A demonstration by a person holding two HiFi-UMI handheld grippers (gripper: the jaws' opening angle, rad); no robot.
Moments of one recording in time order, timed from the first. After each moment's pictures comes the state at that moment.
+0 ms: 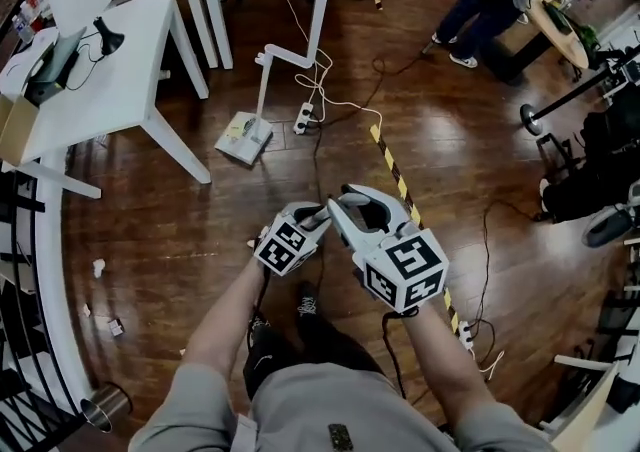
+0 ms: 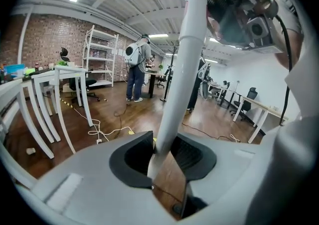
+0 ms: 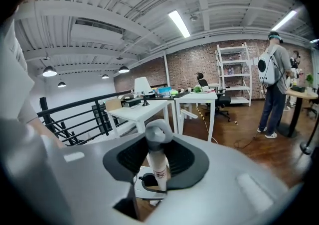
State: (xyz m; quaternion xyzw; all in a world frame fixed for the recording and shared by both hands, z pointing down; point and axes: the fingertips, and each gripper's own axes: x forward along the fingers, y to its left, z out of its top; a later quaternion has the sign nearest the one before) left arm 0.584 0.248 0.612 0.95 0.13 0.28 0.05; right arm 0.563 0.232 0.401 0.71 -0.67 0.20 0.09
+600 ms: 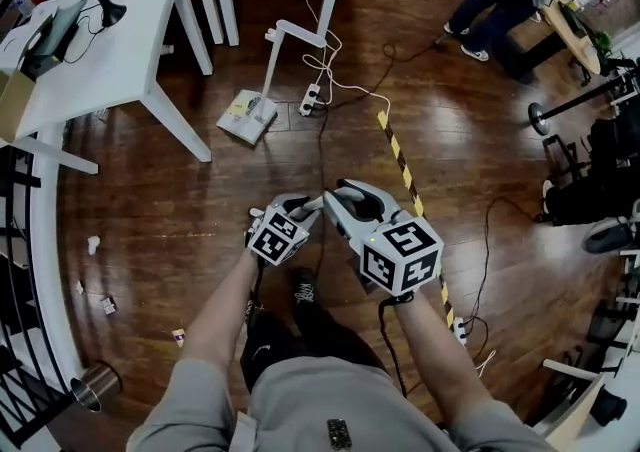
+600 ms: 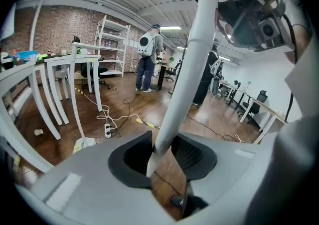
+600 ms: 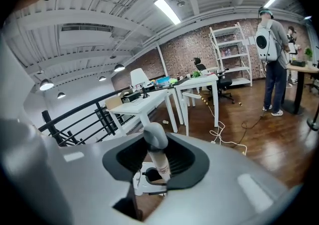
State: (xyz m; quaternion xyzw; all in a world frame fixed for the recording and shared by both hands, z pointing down) left arm 0.556 0.227 0.670 0.93 0.08 0.34 0.08; right arm 0.558 0.222 0.459 0.69 -0.67 0.28 0.06
